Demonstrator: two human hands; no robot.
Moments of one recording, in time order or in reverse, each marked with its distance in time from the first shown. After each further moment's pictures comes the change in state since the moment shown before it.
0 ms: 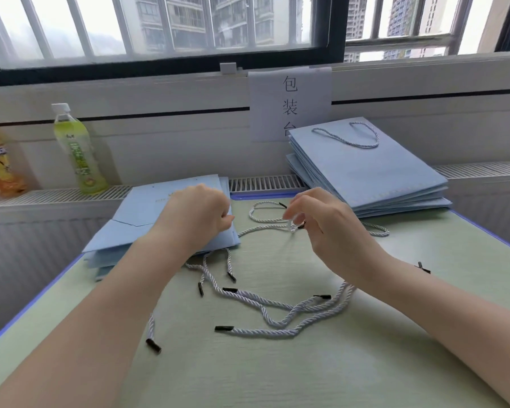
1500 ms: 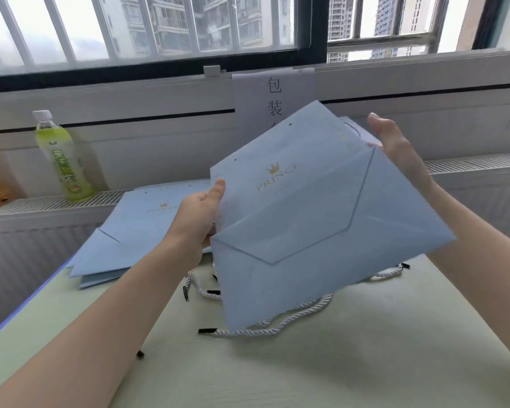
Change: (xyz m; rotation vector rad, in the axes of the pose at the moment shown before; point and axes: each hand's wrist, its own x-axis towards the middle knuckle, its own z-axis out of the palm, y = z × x) left_hand -0.002 0.031 0.003 -1.575 -0.116 -0.697; right_hand 0.040 0.027 -0.090 1.170 0.157 0.761
